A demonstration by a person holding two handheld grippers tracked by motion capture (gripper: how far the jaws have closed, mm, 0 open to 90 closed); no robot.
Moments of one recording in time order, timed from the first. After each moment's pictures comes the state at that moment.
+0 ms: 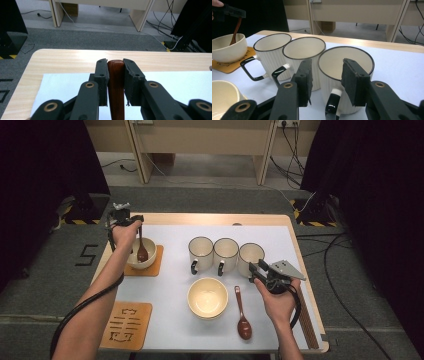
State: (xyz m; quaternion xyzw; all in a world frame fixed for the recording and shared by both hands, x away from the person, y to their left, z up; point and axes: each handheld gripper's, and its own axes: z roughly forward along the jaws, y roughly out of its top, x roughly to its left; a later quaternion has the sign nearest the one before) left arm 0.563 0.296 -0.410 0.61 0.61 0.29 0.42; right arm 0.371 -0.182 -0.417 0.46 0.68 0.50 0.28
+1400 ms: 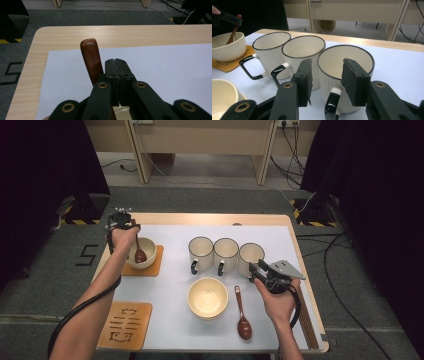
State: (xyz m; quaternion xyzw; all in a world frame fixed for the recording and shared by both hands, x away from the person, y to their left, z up) left arm 0.555 0.299 -0.416 0.65 0.62 0.26 0.35; right arm 0.372 -0.182 -0.418 0.47 0.68 0.49 0.28
